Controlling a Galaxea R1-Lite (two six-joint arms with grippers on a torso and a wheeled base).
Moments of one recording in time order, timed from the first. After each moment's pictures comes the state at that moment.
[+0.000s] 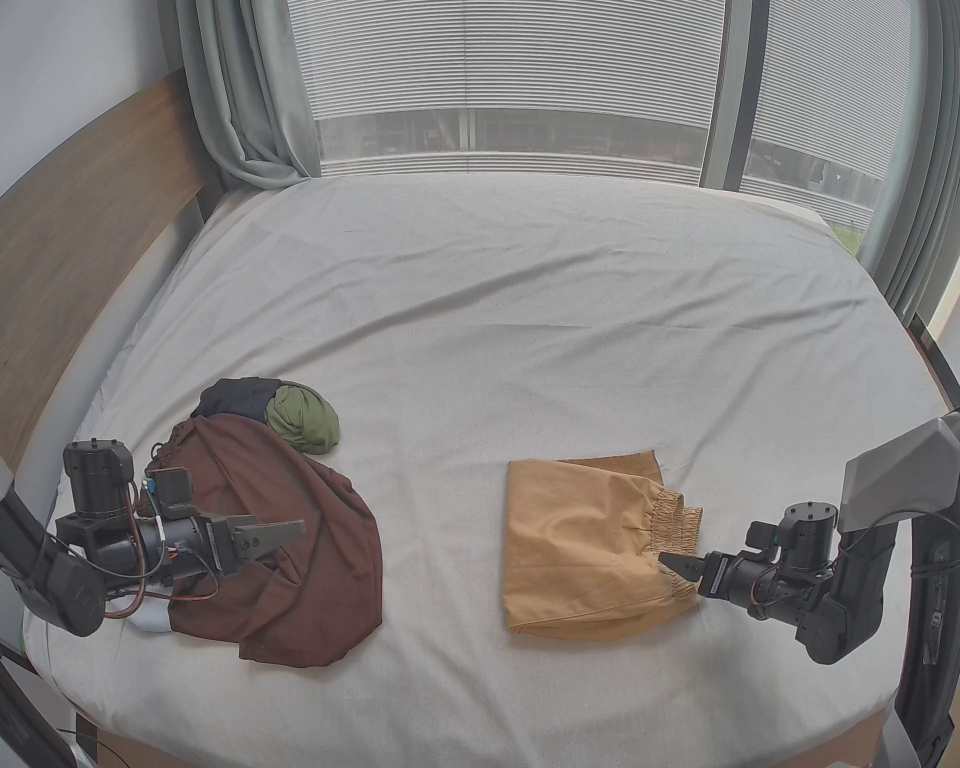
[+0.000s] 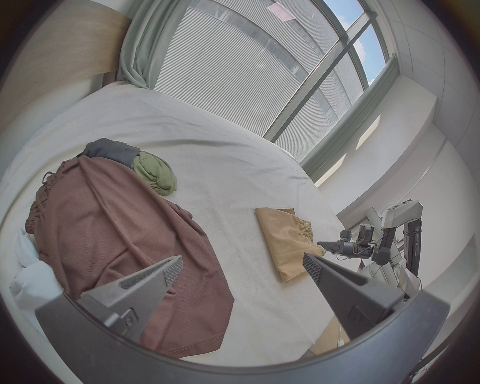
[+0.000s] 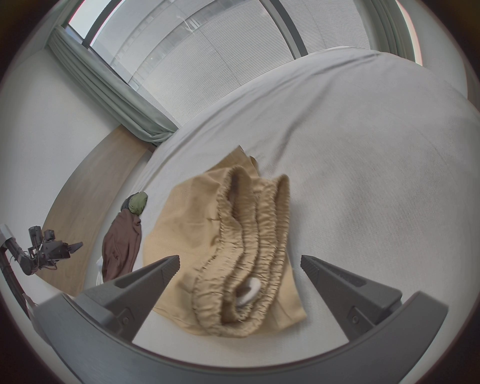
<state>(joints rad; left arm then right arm) 0.01 1.82 -0.39 -0.93 -0.64 -0.15 0.18 2.36 -0.33 -1.52 0.26 0.46</state>
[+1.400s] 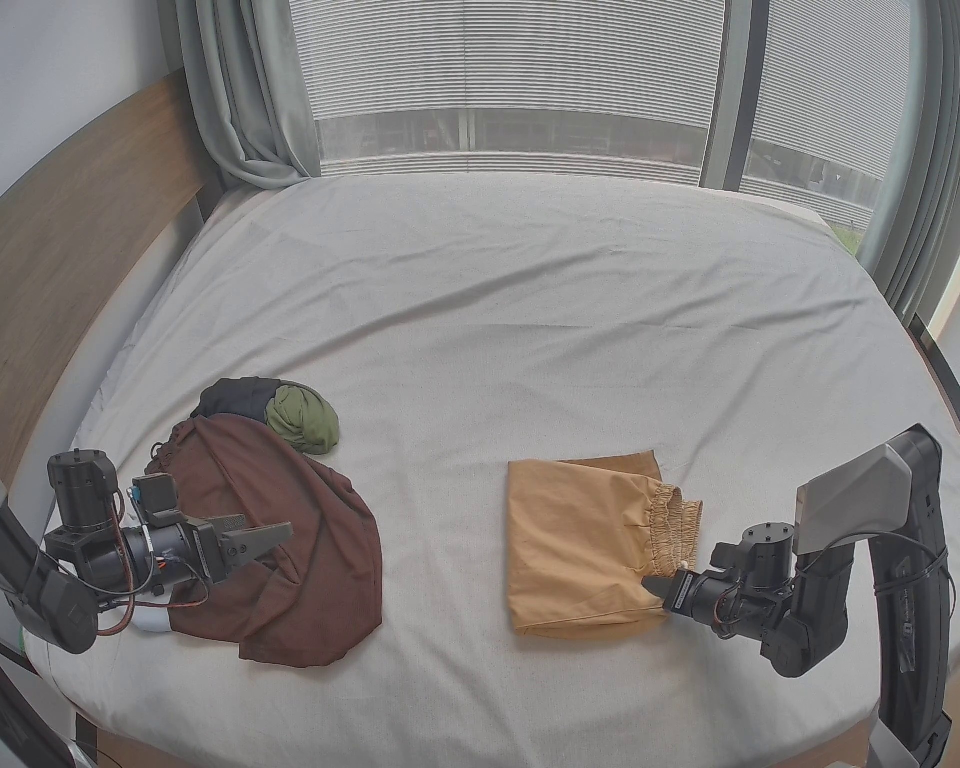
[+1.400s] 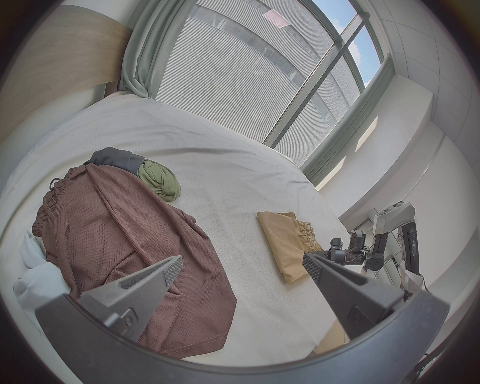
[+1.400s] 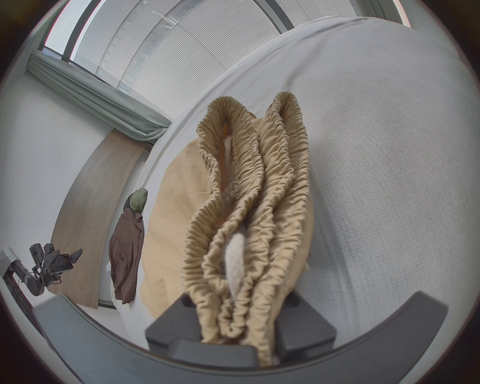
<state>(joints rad) 0.04 1.80 -0.31 -1.04 -0.64 -0.15 0.26 2.51 -0.43 -1.54 0.26 0.61</state>
